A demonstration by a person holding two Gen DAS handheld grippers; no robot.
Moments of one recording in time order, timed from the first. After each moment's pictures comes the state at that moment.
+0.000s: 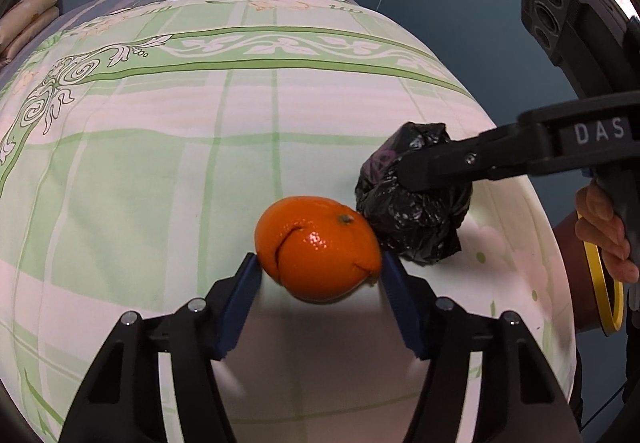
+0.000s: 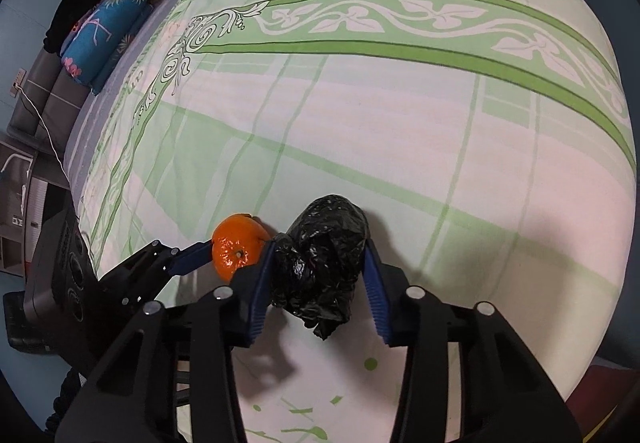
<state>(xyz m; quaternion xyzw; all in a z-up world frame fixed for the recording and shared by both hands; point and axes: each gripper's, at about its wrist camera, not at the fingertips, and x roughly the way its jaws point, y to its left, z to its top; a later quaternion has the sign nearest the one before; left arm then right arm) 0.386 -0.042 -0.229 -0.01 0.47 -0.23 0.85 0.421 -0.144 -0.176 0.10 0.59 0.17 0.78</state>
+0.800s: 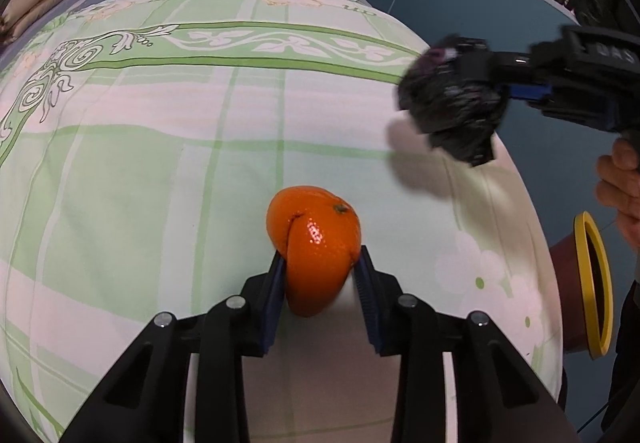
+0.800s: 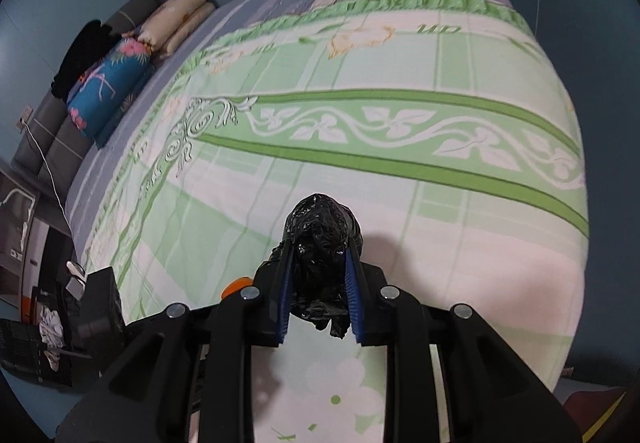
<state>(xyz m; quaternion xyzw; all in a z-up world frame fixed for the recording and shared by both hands) 0.400 -0.043 -0.226 -0.04 0.49 -0.22 0.84 0.431 -0.188 -0.119 0.13 0.49 0.14 0.85</state>
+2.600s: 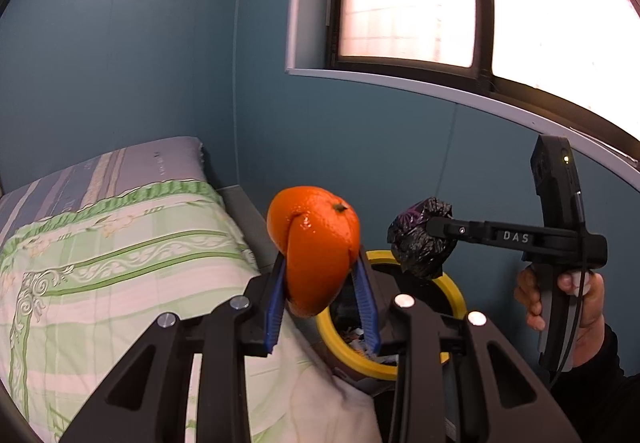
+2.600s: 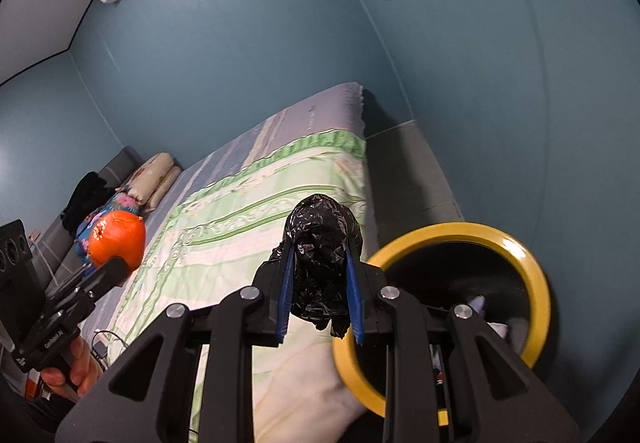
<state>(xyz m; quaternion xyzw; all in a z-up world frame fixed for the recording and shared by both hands) 0.122 -0.247 0.020 0.07 0.23 -0.40 0.89 0.038 -0.444 -0.008 0.25 0.26 -0.01 0.93</state>
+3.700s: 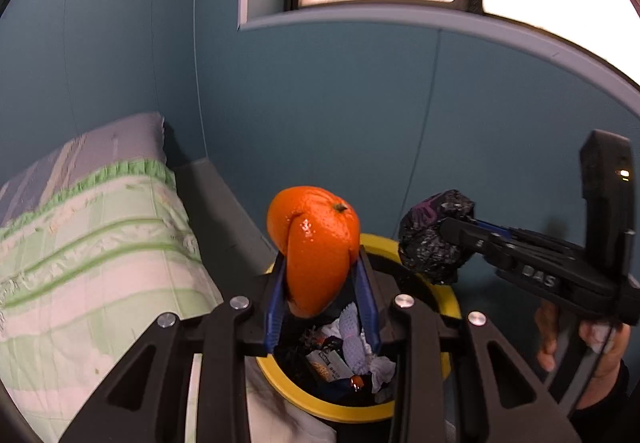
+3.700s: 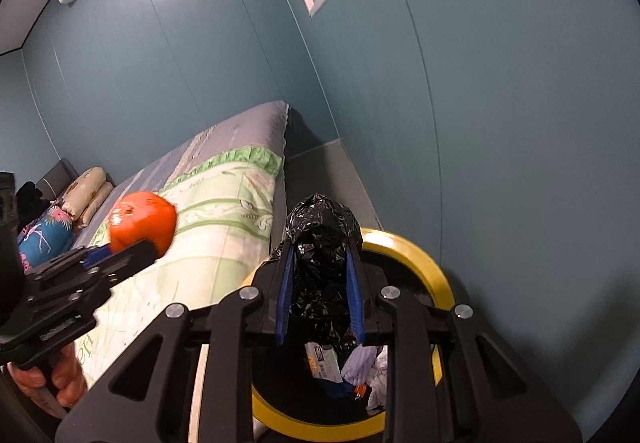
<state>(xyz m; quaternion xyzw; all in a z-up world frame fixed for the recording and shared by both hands) 0.149 -0.379 -0.045 0.11 0.29 -0.42 0.85 0.030 -0.484 -0.060 0.22 0.25 -0.13 0.93</state>
